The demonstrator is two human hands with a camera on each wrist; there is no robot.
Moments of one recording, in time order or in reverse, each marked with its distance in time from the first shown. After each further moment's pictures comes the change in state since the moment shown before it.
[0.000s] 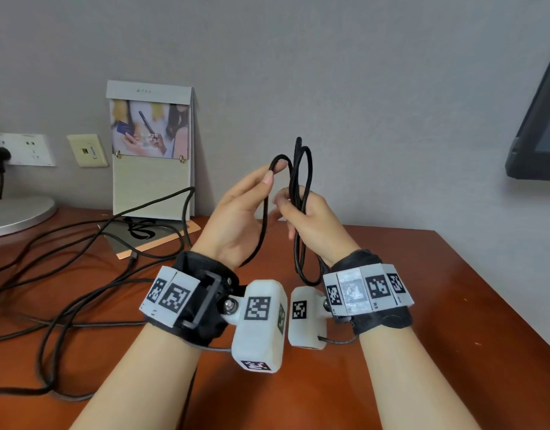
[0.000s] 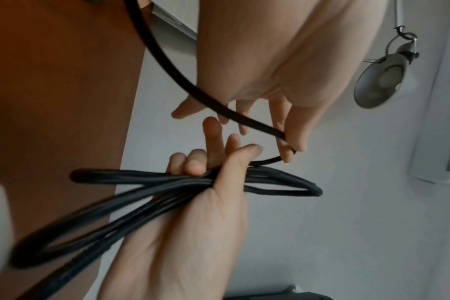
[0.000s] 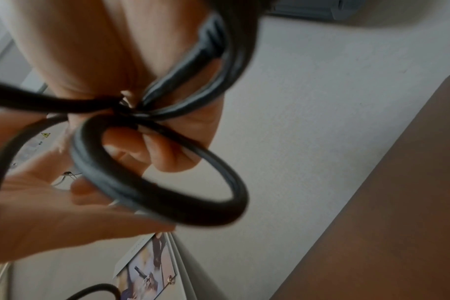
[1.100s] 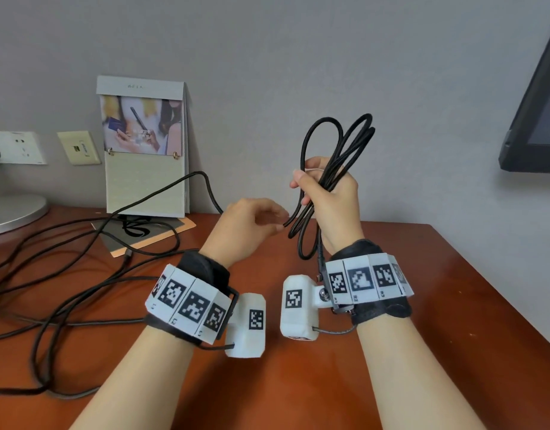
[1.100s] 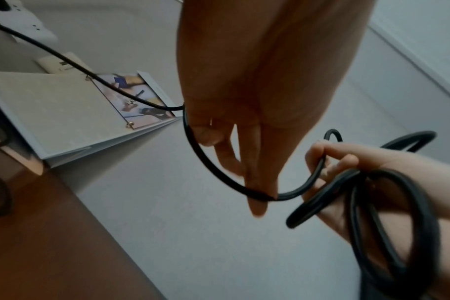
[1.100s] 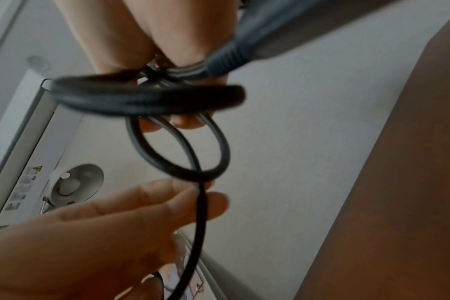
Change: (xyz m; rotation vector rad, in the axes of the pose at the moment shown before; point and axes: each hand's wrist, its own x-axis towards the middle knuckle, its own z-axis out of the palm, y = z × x) left_hand 0.005 -0.020 -0.013 1.093 -0.059 0.092; right_hand 0.007 0.001 -0.010 0.282 0.478 -0.079
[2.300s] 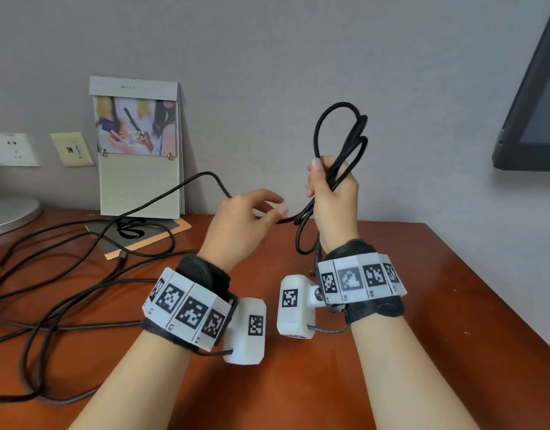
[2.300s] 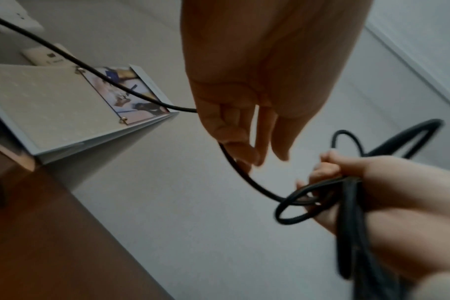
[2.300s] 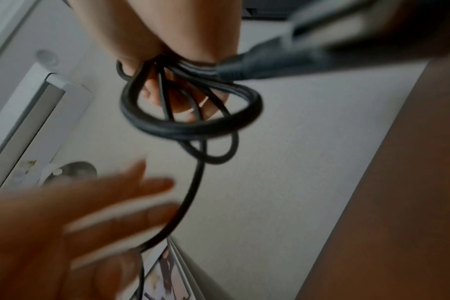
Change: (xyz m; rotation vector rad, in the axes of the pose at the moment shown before) left_hand 0.002 0.004 0.006 0.018 0.195 0.051; right_hand 0.004 0.006 -0.005 -0.106 0.134 -0.059
